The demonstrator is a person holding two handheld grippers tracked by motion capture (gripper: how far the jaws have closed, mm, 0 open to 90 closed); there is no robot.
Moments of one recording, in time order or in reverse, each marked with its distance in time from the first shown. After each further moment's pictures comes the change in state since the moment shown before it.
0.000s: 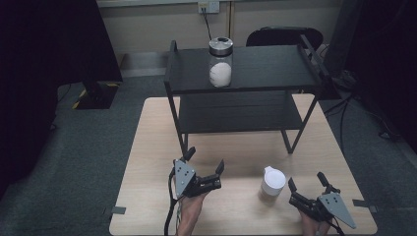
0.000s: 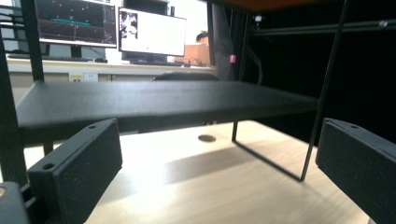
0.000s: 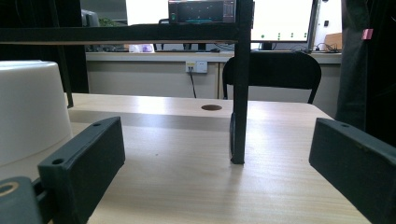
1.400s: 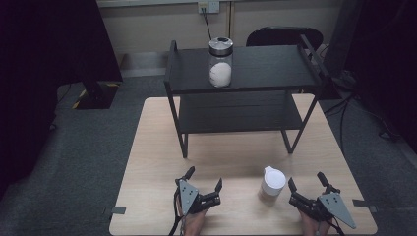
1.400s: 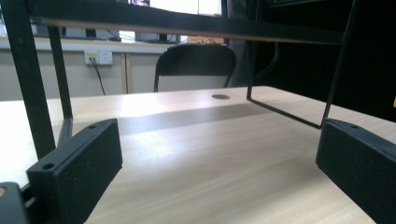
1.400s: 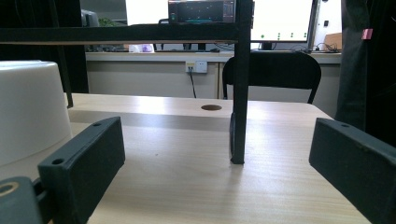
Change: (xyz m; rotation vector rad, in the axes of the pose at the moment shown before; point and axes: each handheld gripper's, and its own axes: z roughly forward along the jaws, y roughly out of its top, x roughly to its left) left arm -0.012 -0.066 -0.018 0.038 0.061 0.039; right arm 0.000 0.000 0.000 0.001 -0.001 0.000
